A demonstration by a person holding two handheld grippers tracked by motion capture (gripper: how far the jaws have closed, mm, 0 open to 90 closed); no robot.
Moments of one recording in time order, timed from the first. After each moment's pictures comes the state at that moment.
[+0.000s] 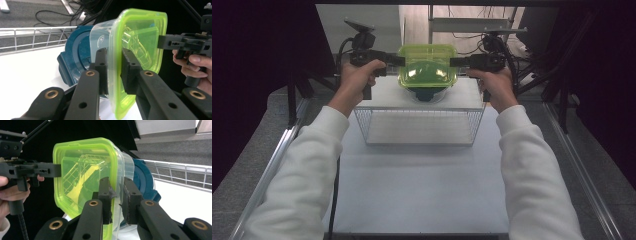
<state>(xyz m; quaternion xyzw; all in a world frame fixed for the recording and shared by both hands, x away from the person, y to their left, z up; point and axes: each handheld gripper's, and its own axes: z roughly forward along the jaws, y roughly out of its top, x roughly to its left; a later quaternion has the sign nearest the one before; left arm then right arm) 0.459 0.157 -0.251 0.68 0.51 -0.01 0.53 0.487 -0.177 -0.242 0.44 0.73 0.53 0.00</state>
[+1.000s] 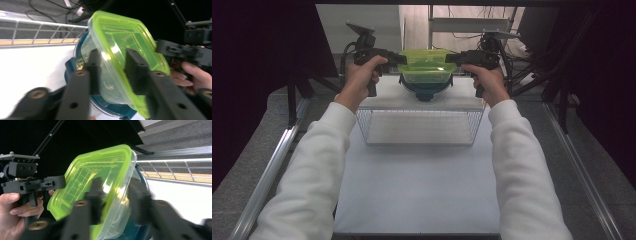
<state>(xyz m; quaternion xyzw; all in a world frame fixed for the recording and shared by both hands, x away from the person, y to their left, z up) 0.490 0.164 -0.271 0.64 0.55 -0.07 0.53 0.524 -0.177 -0.264 0.50 0.67 0.54 -0.07</state>
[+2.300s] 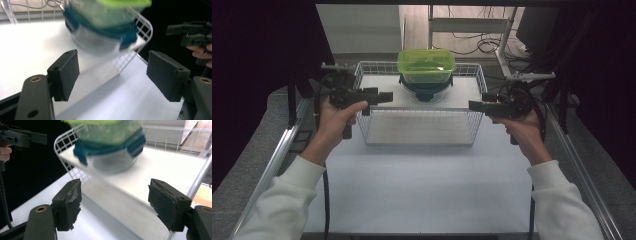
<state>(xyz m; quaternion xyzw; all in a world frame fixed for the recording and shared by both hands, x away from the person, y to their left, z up) 0.359 0.186 -0.306 0.72 0.45 0.06 0.53 0.392 -0.240 -0.294 0.35 0.77 0.51 0.10</state>
